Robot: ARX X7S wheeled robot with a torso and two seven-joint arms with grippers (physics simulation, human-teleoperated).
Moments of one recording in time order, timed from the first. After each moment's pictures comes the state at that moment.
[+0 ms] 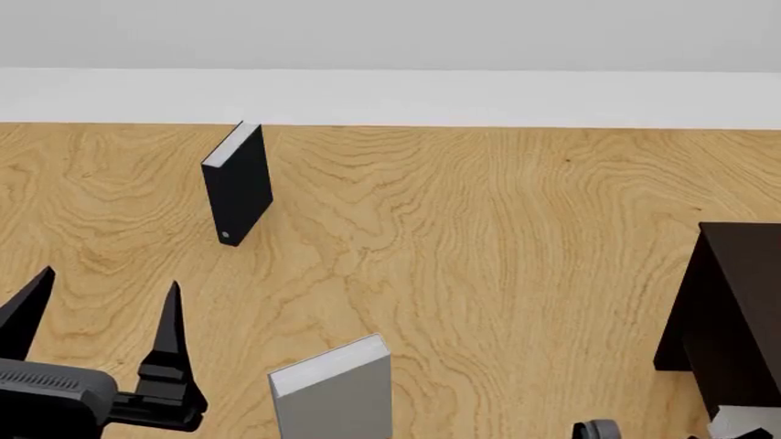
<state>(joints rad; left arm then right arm) -0.20 -0.33 0.29 0.32 -0.27 -0.16 -0.28 0.76 0.12 -0.87 1.30 -0.09 0.76 0.94</state>
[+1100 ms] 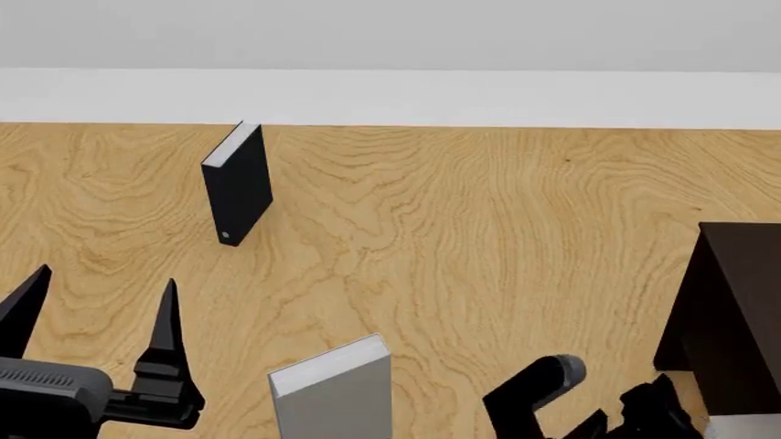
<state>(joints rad) -0.21 -0.34 0.30 0.33 -0.29 -0.16 -0.30 0.64 0.32 -0.81 0.45 0.11 0.84 0.75</state>
